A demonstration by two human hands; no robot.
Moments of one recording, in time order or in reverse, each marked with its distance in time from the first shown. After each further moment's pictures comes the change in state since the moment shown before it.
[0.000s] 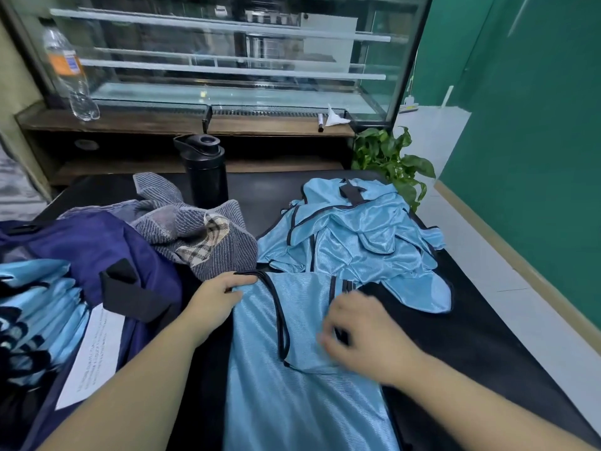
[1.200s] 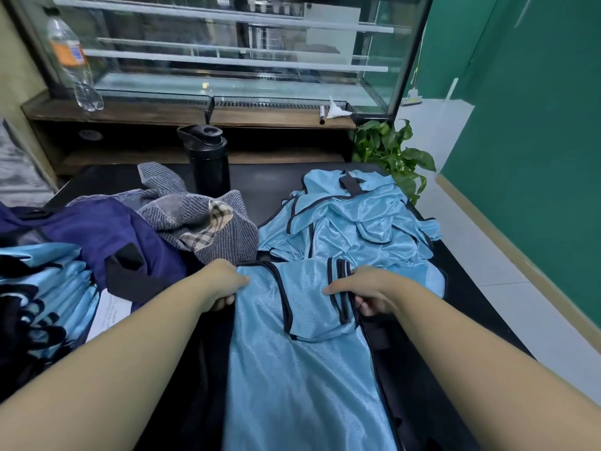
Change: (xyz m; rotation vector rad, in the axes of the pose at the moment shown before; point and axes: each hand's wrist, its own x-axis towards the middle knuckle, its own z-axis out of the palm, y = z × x) left_hand -0.017 0.071 0.004 0.312 -0.052 -0.478; right_hand 0.053 0.033 -0.020 0.718 -0.422 1.032
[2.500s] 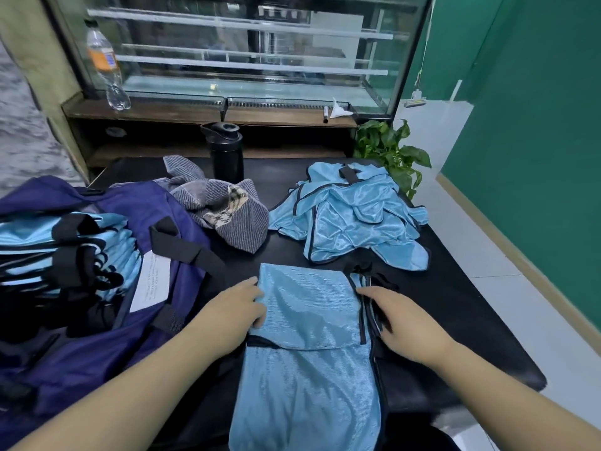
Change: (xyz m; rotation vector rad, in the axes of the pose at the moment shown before) left_hand -0.098 -0.078 0.028 0.818 0.084 0.937; right_hand -0.082 0.131 0.010 -0.728 0.398 -0.933
